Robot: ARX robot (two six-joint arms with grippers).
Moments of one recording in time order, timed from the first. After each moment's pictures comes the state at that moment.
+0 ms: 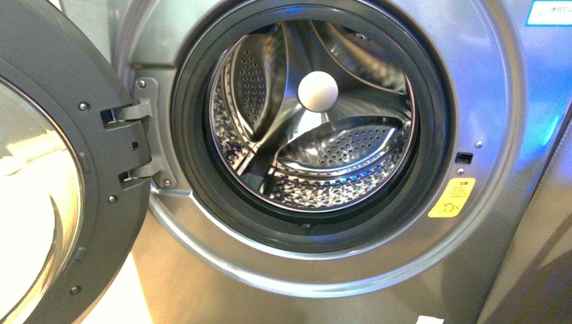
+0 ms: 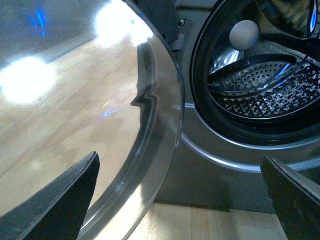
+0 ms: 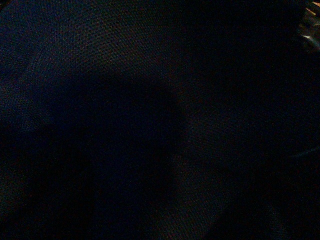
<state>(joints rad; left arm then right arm) 0.00 0.00 0.01 0.00 0.00 0.00 -0.81 2.90 1.22 0.59 -0.39 -0.25</state>
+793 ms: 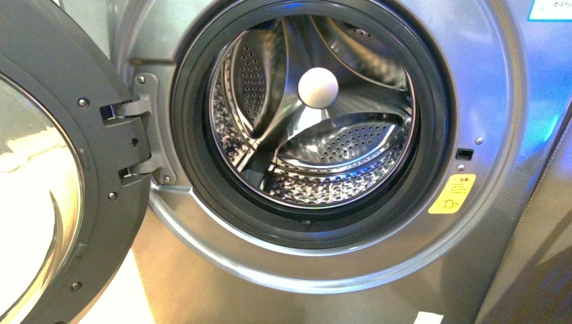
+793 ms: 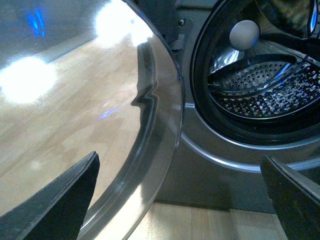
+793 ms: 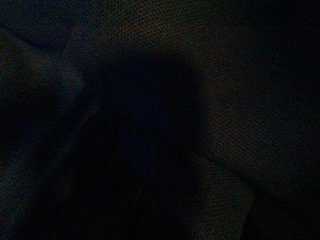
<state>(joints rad) 0.00 0.00 0.01 0.00 0.00 0.00 -0.82 2.87 1.16 0.56 -0.47 -0.30</state>
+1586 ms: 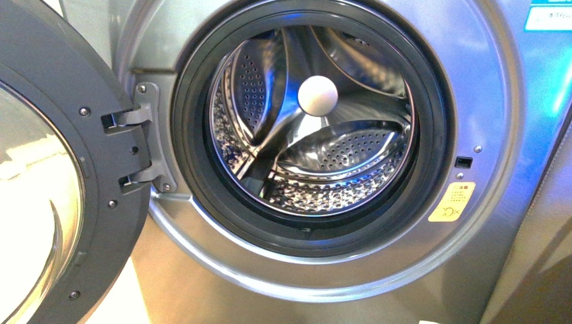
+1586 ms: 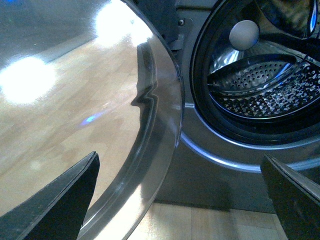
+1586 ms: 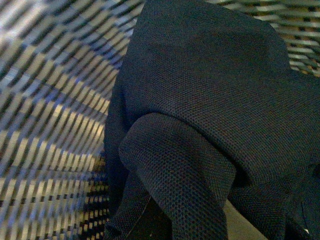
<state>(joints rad) 0.00 0.00 0.01 0.00 0.00 0.00 -0.90 2.16 0.77 0.55 -0.72 -0.17</state>
